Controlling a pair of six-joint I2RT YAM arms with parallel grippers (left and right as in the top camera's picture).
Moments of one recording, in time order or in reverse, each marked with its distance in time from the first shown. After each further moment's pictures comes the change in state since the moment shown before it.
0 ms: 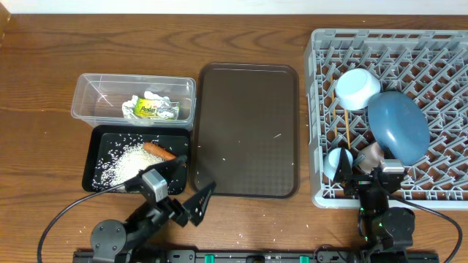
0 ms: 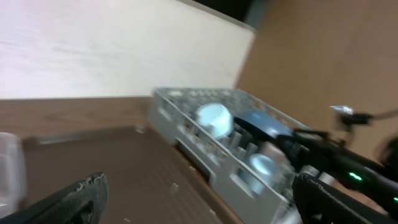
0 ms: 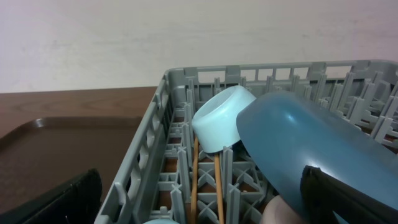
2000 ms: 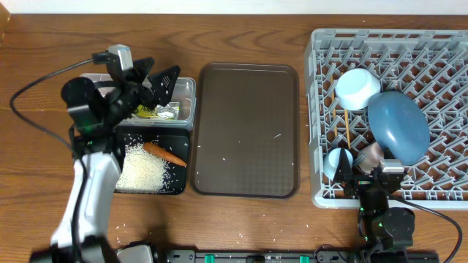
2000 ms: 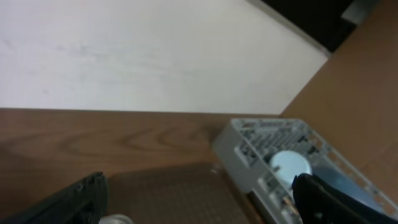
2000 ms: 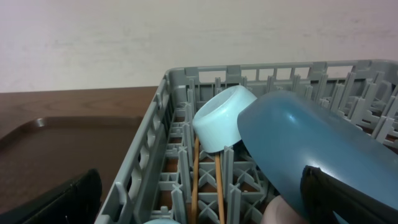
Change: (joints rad) left arm 0.362 1.330 0.535 0.599 0.282 -0.026; right arm 0.000 0.000 0.000 0.000 -0.003 0.000
